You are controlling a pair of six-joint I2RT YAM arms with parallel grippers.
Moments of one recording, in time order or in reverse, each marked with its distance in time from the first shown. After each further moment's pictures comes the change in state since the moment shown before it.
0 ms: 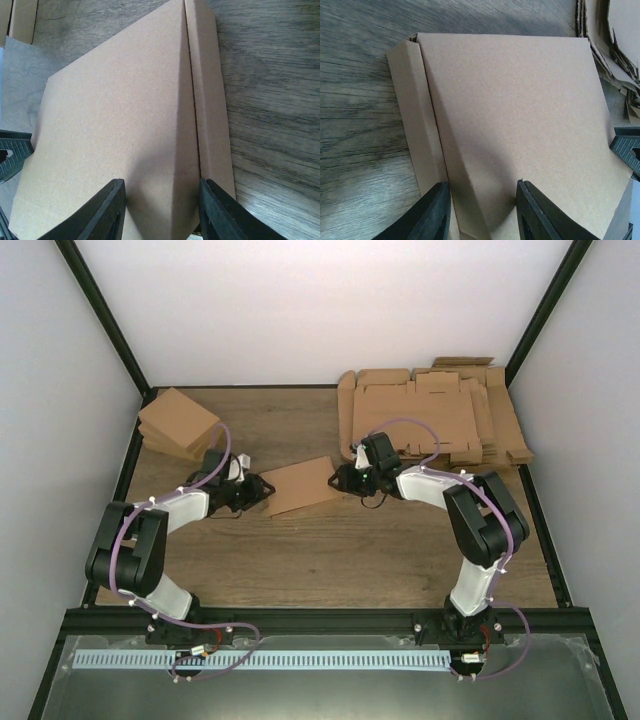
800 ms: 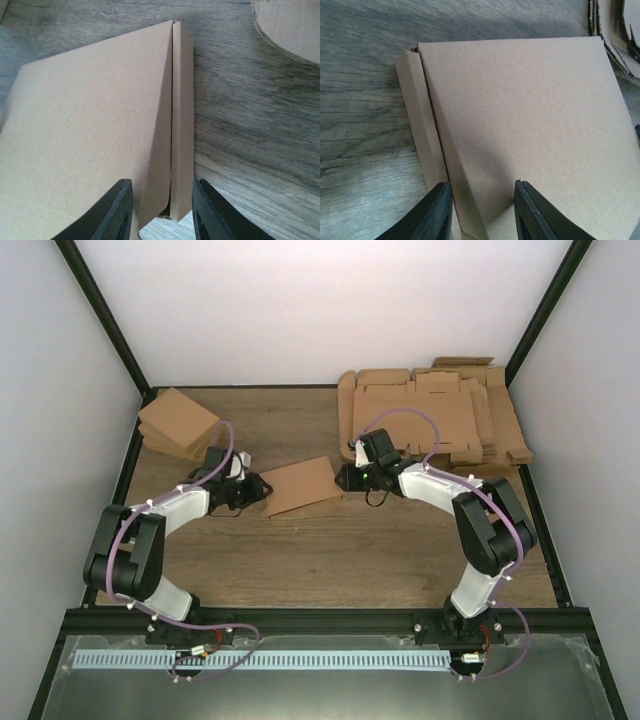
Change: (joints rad) left arm -0.017 -0.021 0.040 -0.092 -0.084 0.060; right arm 0.018 -0.067 0.034 -0.136 0.161 -0.209
